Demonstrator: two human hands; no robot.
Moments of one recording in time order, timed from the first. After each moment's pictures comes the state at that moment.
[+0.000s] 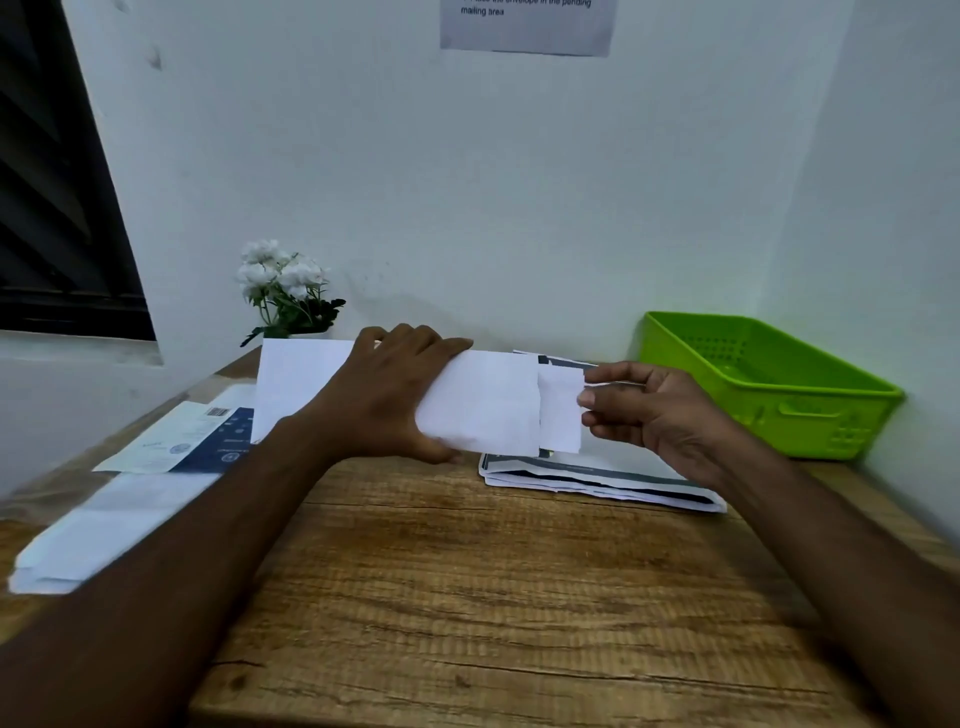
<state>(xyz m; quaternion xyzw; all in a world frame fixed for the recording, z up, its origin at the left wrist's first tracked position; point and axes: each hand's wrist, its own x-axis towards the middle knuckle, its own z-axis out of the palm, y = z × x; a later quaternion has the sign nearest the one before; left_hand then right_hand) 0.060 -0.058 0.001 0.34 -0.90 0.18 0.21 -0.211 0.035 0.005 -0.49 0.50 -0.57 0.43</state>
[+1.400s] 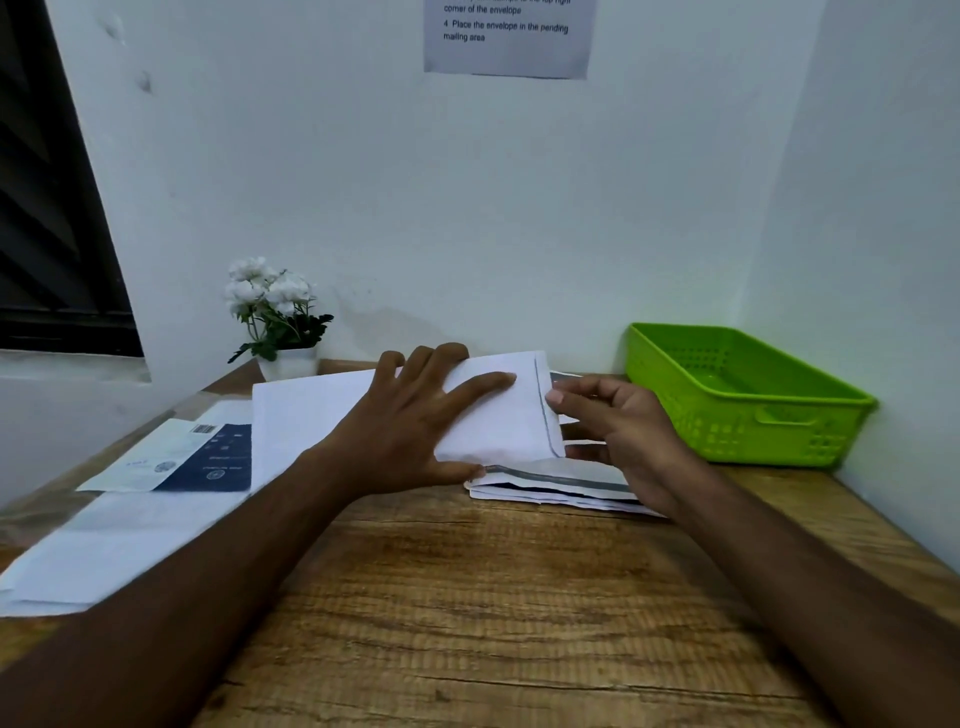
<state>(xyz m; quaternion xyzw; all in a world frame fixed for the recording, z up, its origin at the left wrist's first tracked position) 0.034 -0.040 -0.009 0.29 -0.89 0.27 0.23 -0.194 0.031 -0.007 -0.49 0.50 -0.60 0.39</state>
